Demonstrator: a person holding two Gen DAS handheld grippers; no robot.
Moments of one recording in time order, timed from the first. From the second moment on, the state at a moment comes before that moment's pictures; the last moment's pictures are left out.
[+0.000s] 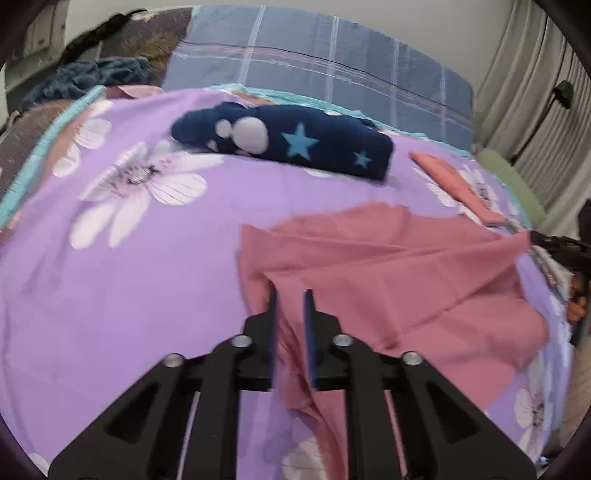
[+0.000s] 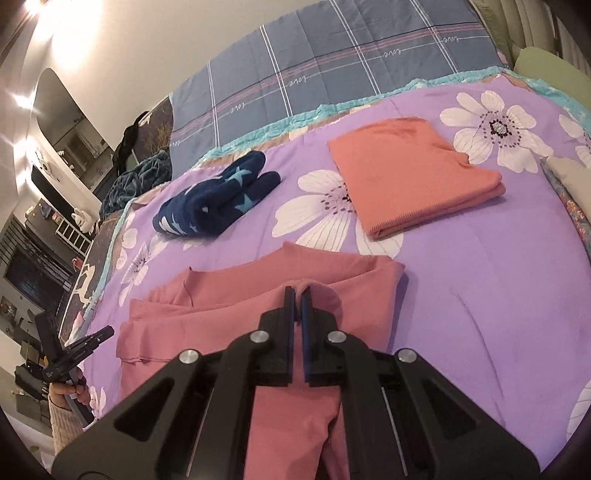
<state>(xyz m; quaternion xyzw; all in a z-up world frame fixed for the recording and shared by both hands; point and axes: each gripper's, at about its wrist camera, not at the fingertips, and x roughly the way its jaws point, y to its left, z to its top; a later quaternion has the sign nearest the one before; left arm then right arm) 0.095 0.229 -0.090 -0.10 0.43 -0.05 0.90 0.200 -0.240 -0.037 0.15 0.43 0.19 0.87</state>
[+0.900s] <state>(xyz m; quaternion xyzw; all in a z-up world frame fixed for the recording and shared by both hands) 0.105 0.214 -0.089 -0.08 0.46 -0.08 0.88 0.209 -0.249 -0.055 0.18 0.44 0.19 0.86</state>
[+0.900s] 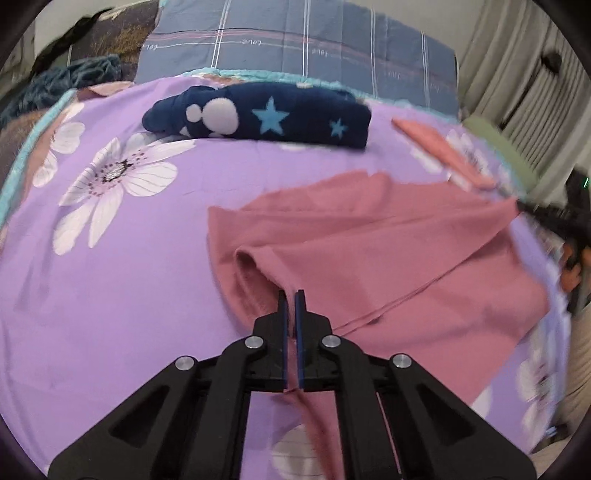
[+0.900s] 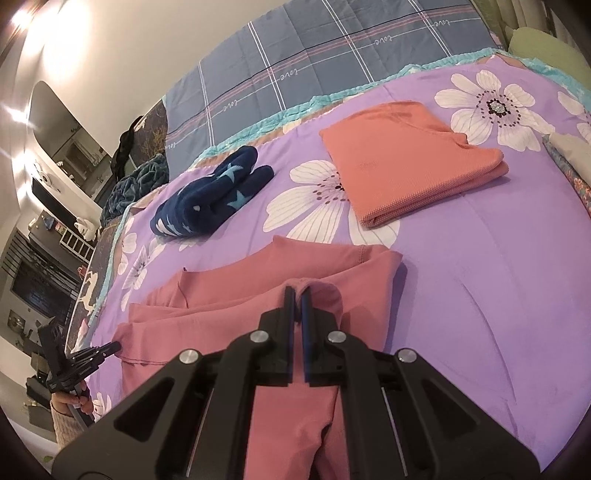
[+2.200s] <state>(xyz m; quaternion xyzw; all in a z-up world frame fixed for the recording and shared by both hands) 0.189 0.212 -0.047 -0.08 0.34 -0.04 0.94 0.229 -0.269 0.006 0.14 0.34 0.17 0.92</state>
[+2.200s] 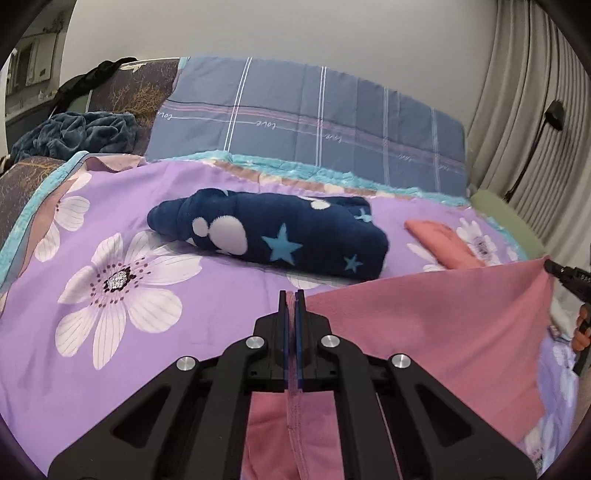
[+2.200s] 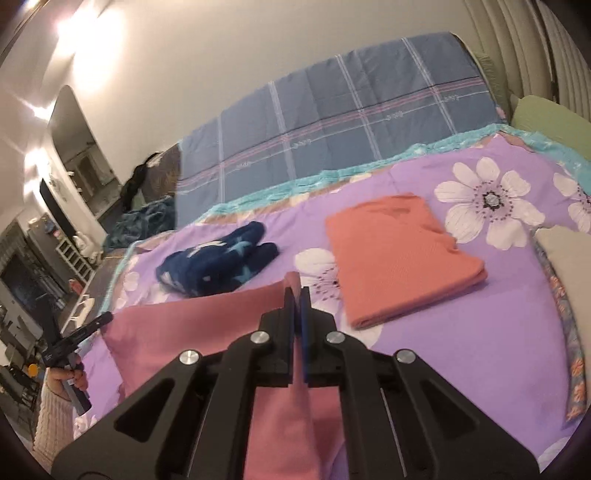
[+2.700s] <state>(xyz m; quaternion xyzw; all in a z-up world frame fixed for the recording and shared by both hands) 0.128 0.229 -0.091 -0.07 0.38 -0.03 0.92 0.212 -0.296 -0.078 0.14 0.43 0.13 0.88</state>
